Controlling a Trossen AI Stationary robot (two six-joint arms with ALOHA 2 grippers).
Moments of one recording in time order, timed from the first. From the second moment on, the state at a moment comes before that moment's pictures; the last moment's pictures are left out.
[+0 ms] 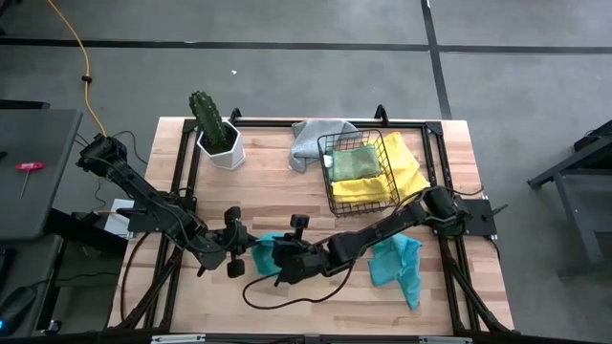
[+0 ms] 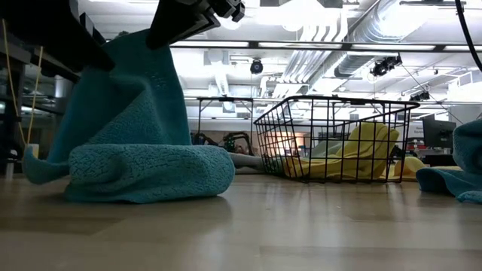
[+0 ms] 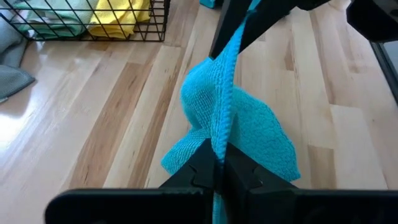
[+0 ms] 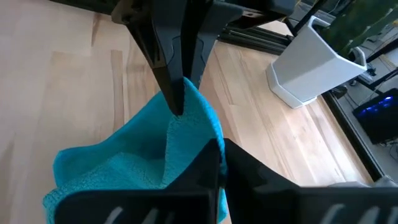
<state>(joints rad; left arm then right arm) -0.57 1.21 0.63 -0.25 -0.65 -0.59 0.41 2.17 1.80 -0.37 0.73 0.08</state>
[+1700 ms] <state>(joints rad) -0.66 1.61 0.80 -0.33 -0.50 -0.36 0.39 2.17 1.80 -0.43 0.75 0.16</state>
